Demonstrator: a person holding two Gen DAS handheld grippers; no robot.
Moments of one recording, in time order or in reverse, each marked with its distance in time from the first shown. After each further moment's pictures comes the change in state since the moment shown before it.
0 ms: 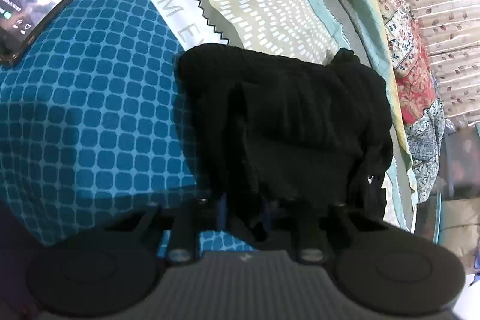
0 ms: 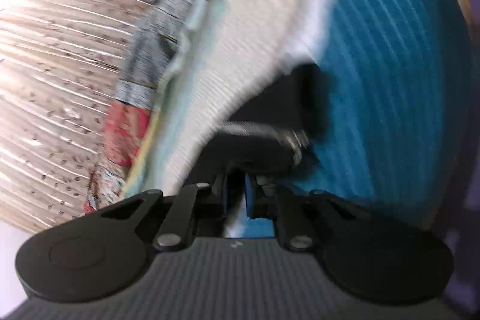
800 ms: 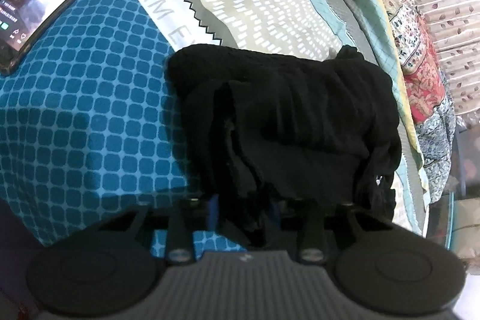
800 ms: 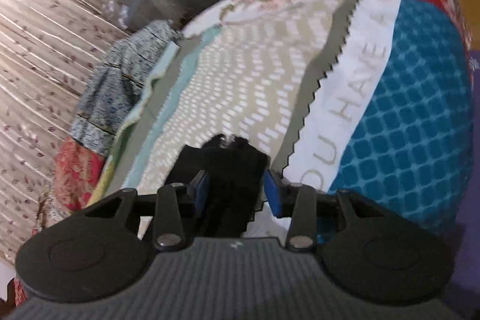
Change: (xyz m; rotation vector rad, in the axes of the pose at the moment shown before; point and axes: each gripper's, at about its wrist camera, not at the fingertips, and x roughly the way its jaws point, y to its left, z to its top) left arm 0.009 -0.018 -0.005 0.014 -0.013 0.062; right arm 0.079 -0.014 0.064 -0.067 -0.100 -0.236
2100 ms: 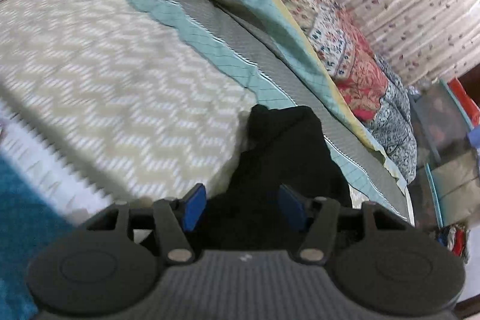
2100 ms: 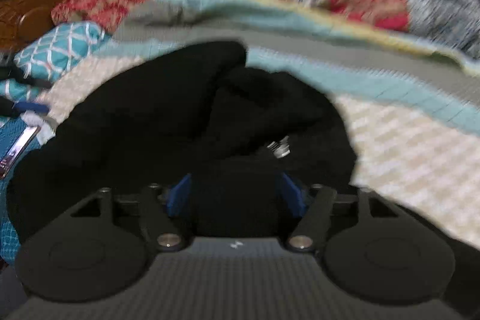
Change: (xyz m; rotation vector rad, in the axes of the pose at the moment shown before) left arm -0.009 -0.081 0.081 0.334 -0.101 -0.150; right arm 0.054 0.289 -0.302 -1.251 0.500 0.415
